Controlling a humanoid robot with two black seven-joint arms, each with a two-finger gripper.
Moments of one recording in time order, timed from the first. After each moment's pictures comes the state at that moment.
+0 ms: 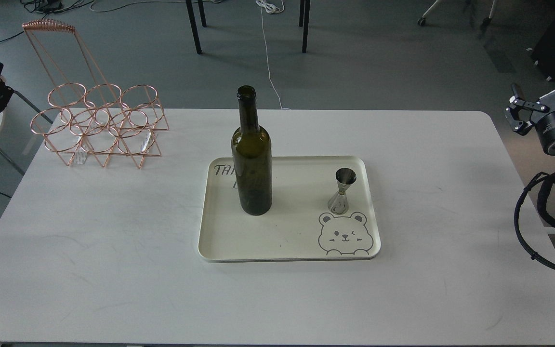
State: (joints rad) left arm -0.83 0.62 -0.68 -0.36 -0.31 -0.49 -0.26; right arm 0.74 -0.55 0.59 0.55 0.24 0.45 0.49
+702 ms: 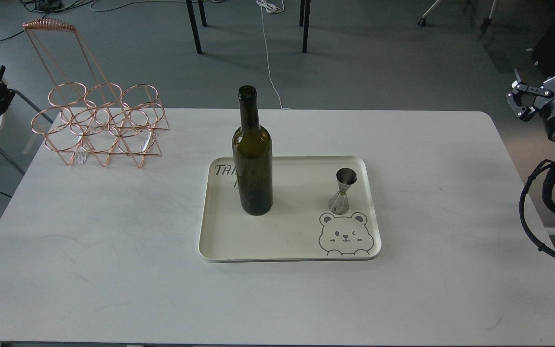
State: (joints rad) left arm -0.83 0.62 -0.67 -0.36 -0.30 -0.49 -0.25; right arm 0.76 -0.67 0.58 0.73 0.12 0.36 0.49
